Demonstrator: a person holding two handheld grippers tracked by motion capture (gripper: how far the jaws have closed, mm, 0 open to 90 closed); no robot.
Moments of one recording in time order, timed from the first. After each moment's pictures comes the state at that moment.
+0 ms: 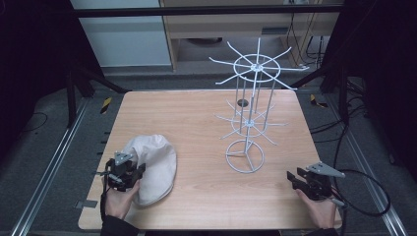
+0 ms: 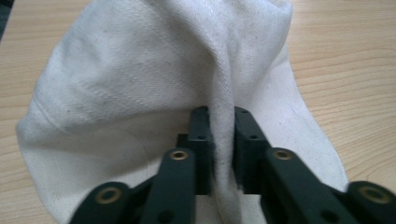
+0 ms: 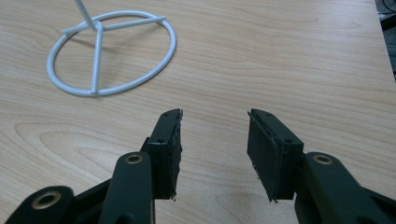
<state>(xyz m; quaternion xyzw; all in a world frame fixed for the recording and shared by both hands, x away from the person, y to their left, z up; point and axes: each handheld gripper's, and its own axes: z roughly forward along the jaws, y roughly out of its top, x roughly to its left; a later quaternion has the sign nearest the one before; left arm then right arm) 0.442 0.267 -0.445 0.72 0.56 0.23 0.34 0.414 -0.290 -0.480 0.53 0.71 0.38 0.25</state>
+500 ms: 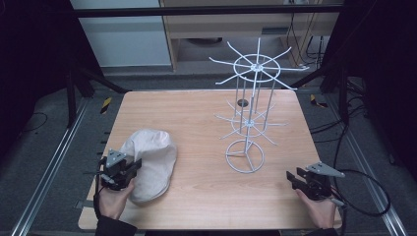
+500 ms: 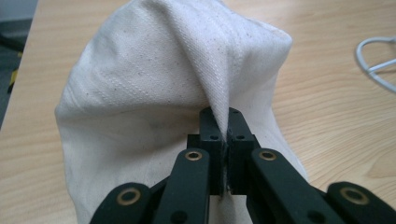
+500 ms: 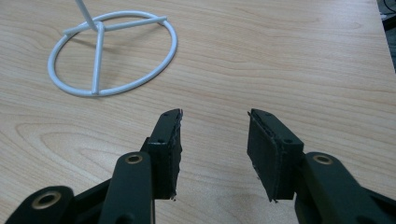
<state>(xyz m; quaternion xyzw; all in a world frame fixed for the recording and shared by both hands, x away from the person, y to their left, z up) 0.426 0.270 -0.415 0.72 0.51 0.25 0.39 0.415 -0.289 -0.480 0.53 0.71 0.38 0.24</state>
